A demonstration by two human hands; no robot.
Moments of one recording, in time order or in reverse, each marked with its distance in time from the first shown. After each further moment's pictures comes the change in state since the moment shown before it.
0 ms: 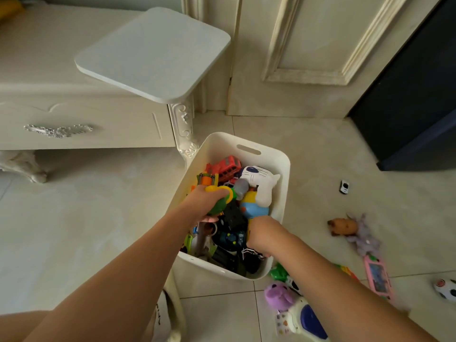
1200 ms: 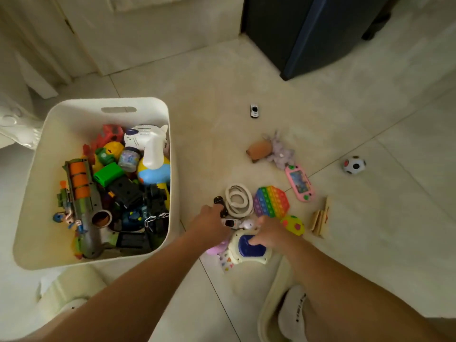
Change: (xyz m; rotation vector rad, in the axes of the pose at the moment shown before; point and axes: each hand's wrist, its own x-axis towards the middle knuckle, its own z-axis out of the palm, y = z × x) left_hand -0.011 -0.105 0.225 1.140 -0.368 0.335; right_hand -0.014 0.196 0.215 0.931 -0.042 0.422
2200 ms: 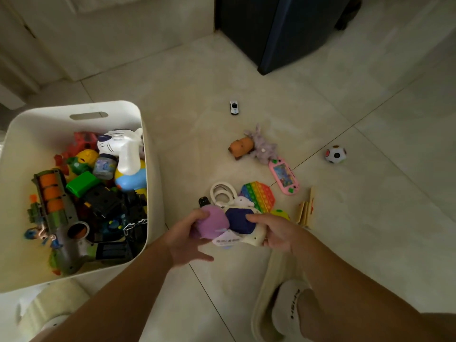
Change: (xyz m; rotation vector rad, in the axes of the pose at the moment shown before) left_hand -0.010 -0.014 0.004 -1.356 -0.409 -0.313; right_hand -0.020 0.033 -0.018 1.199 -0.260 0.037
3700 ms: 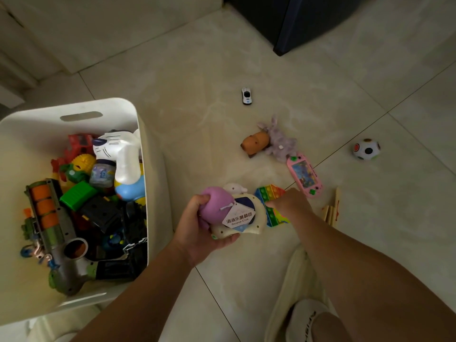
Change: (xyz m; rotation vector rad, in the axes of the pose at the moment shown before) left_hand 0.022 0.034 0.022 -0.326 0.084 0.121; right_hand 0.103 -0.056 -0.019 -0.950 0.743 0.060
